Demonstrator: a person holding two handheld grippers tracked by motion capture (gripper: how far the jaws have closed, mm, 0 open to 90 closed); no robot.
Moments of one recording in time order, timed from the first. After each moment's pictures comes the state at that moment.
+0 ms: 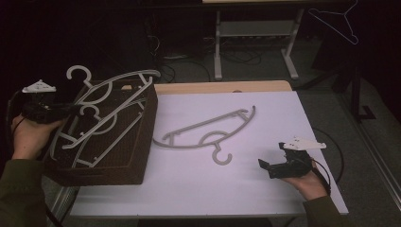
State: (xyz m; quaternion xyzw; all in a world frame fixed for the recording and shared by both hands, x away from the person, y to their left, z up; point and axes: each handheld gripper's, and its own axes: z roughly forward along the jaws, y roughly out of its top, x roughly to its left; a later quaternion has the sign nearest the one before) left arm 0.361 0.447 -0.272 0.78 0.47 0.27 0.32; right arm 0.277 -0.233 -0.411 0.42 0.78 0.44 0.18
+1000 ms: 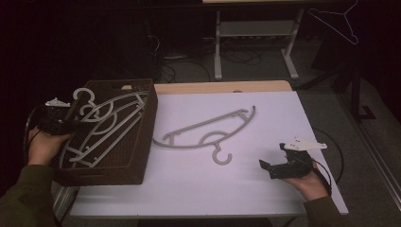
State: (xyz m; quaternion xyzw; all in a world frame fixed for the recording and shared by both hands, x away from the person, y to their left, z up) left arm 0.379 0.449 -0.340 0.79 0.51 0.22 0.24; right arm 0.276 -0.235 -0.412 0.42 0.78 0.43 0.18
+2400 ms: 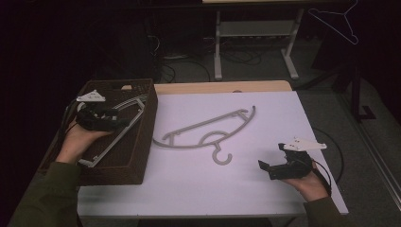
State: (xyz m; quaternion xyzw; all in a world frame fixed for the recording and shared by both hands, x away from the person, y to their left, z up) left arm 0.377 0.330 -0.312 0.82 0.38 0.16 0.40; right arm 0.274 -0.233 -0.408 0.41 0.78 0.44 0.18
